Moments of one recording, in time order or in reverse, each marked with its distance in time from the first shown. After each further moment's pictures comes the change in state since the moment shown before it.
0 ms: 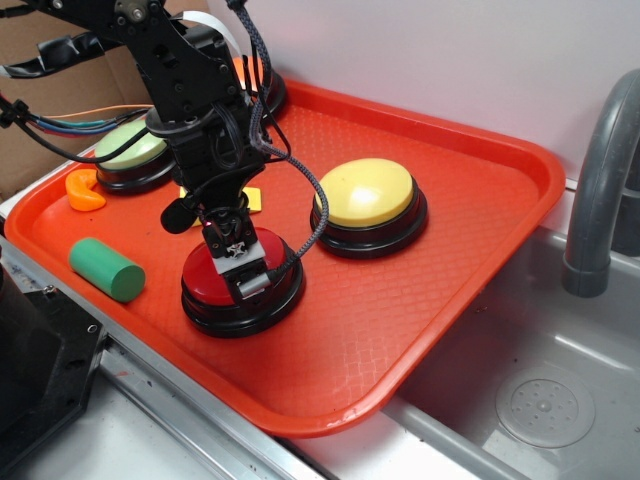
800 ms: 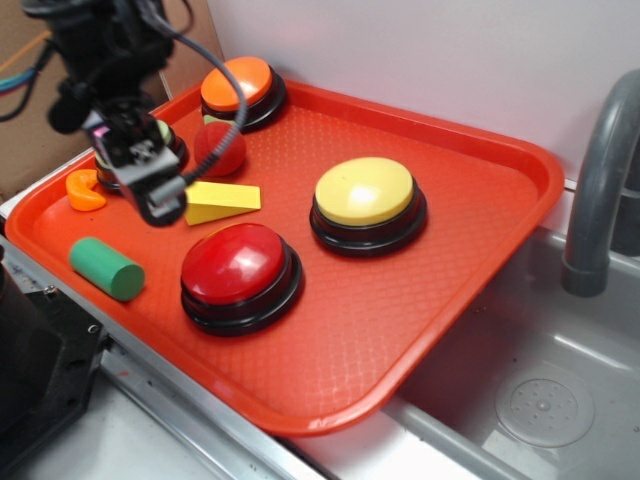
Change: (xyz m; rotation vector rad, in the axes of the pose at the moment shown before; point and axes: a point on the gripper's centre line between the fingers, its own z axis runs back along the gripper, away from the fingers) arm -0.034 0.002 0.091 0.017 0.018 0.199
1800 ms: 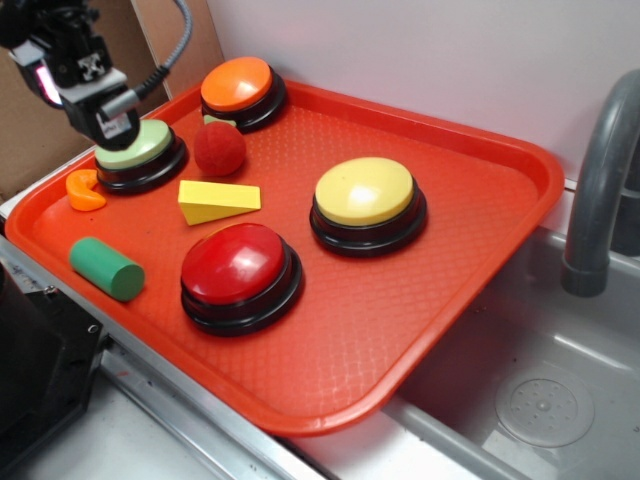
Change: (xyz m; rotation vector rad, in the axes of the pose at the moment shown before) arm -0.004 0.028 0.032 -0.009 0.024 0.119
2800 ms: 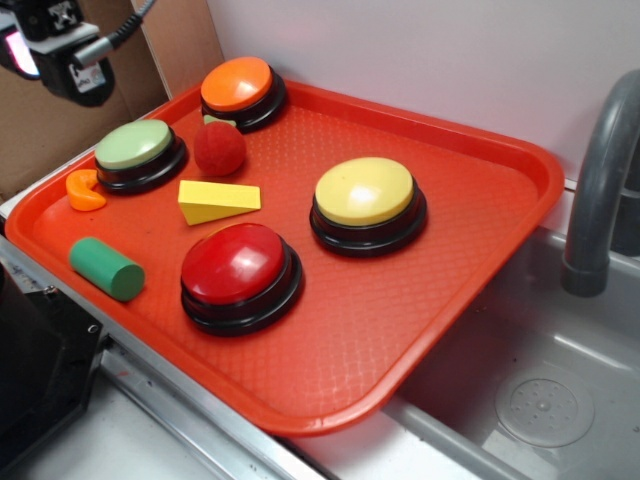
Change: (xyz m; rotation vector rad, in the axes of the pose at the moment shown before) arm -0.003 0.009 0.017 -0.056 0.022 0.065
